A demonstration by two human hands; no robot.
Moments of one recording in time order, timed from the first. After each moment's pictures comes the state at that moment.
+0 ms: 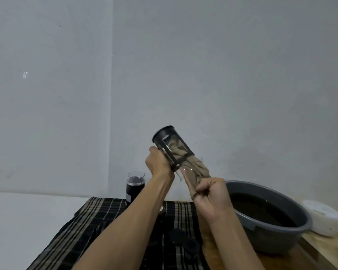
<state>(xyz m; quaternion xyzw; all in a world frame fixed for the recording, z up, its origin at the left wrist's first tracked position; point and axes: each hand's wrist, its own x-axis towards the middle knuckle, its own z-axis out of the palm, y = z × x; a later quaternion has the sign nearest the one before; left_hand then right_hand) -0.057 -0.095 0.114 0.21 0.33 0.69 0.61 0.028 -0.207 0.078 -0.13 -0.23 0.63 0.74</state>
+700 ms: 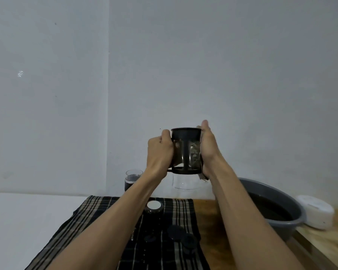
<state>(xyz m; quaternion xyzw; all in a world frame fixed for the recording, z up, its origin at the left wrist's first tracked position) -0.072 -0.129 0.131 0.56 0.34 0.65 0.38 0.032 -0.165 0.147 -0.47 -0.46 0.38 0.65</state>
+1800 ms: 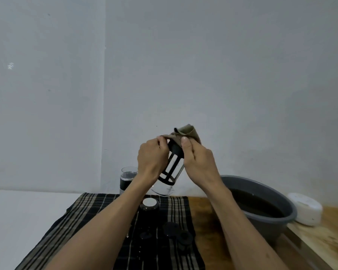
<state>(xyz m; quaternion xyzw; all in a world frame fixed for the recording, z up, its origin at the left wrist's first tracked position) -0.080 -0.098 0.103 0.66 0.43 0.61 0.10 0.030 -0.192 0.114 -0.56 -0.64 -0.01 0.53</state>
